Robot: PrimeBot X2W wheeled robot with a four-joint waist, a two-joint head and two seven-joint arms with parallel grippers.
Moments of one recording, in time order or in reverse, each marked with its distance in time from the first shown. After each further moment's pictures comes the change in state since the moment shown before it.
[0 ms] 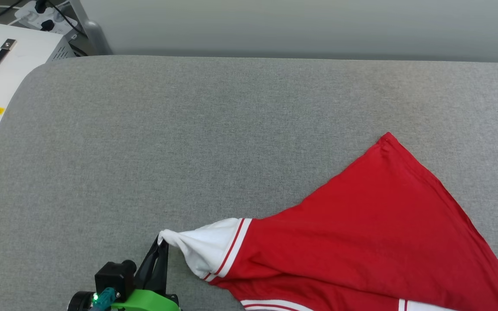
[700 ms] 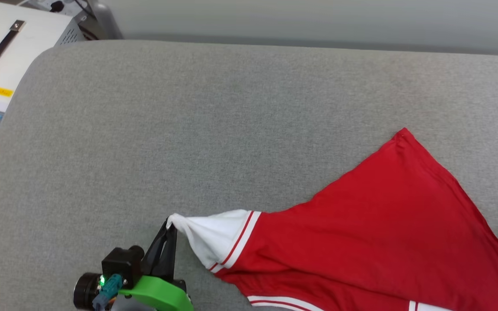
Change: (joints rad) left arm -0.050 0.000 -0.028 -0.015 0.009 -0.001 0.000; right arm -0.299 -0.049 -0.190 -0.309 -0.185 0.000 0.087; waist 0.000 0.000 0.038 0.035
